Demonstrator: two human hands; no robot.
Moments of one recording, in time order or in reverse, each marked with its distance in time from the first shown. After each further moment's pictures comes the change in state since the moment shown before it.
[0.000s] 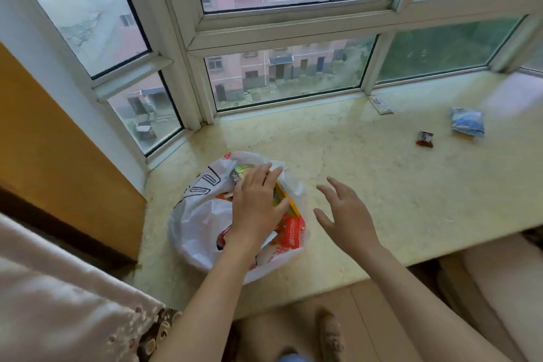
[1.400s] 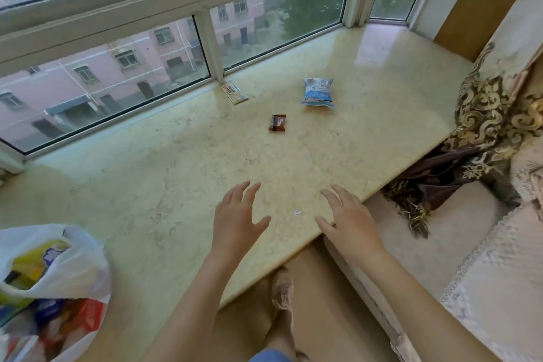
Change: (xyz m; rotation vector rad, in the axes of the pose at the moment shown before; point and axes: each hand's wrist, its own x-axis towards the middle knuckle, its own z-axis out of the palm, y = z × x) left_hand 0.098 0.389 0.264 -0.031 -0.312 0.160; right_hand -0.055 0.462 -0.160 -0.015 -0.146 0.401
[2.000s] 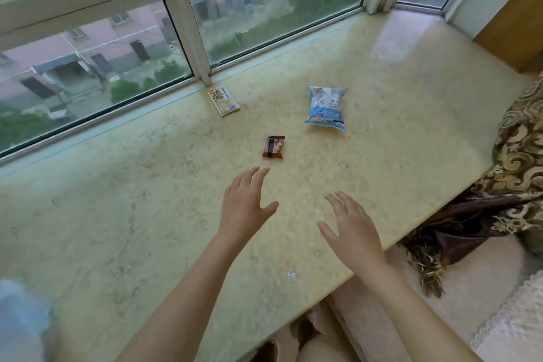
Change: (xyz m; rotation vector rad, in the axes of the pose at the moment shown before) left_hand 0.257 0.008 0.047 -0.028 -0.097 -0.027; right_hand 0.222 0.055 -0.005 0.032 -0.108 0.076
